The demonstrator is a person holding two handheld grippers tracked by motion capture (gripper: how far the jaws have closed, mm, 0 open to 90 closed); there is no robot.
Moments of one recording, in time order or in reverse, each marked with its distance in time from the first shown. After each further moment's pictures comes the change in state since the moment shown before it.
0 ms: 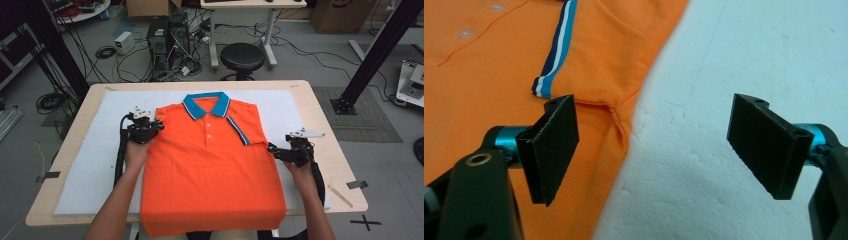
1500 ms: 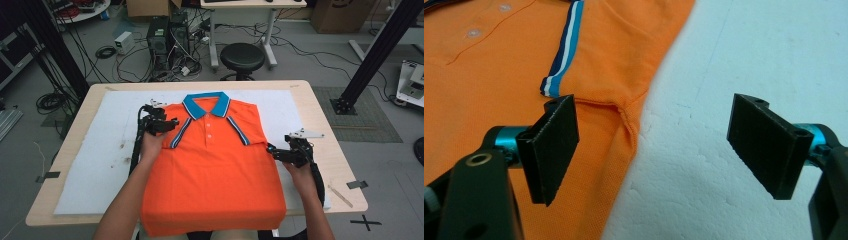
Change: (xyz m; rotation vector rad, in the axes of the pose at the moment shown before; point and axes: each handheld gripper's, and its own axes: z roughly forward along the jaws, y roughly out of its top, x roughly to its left) left arm -0.016 0.024 0.030 0.073 0.087 0.005; right arm 0.004 0.000 -0.001 -0.004 0.004 -0.011
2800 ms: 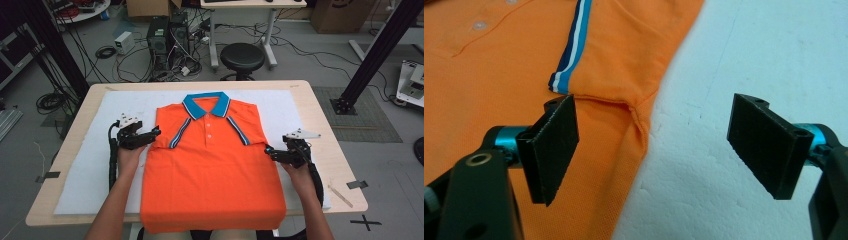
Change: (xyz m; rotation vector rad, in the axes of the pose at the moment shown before) left arm 0.047 -0.057 -0.035 -0.211 -0.061 -0.083; right arm 0.007 0.001 0.001 0.014 0.003 -0.025
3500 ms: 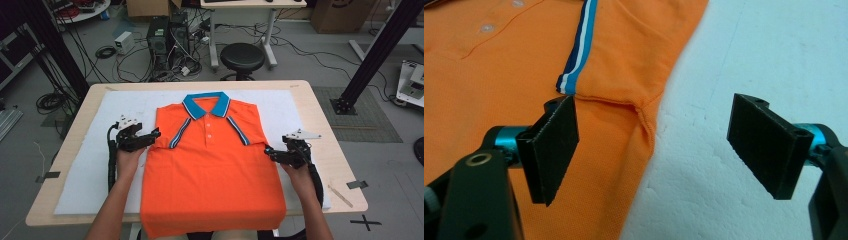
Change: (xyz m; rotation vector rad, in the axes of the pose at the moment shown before) left arm -0.003 -0.002 -0.008 0.008 -0.005 -0.016; right arm 0.004 0.000 -0.003 -0.007 0.003 0.001
